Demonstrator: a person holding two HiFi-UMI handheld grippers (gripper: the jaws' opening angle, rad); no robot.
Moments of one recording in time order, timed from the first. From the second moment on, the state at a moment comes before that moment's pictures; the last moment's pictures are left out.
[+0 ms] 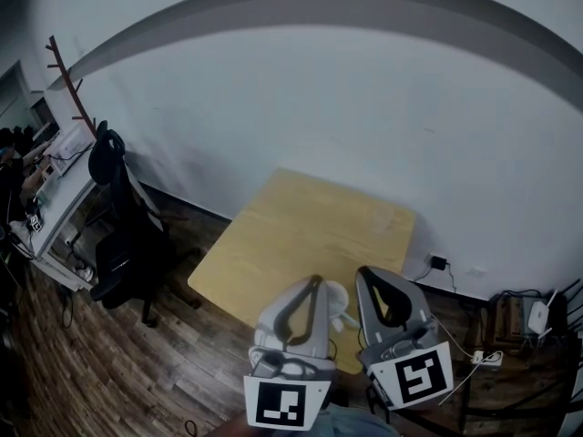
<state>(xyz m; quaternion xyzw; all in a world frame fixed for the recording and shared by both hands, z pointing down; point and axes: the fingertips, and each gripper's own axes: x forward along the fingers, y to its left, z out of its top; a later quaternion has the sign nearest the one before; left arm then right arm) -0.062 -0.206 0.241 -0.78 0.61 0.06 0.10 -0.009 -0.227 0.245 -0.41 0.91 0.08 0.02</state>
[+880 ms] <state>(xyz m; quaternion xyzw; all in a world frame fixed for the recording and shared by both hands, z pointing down) -0.068 -0.224 0.237 -0.78 0.62 0.06 0.11 -0.008 -0.238 0.248 -0.41 0.91 0.08 0.03</state>
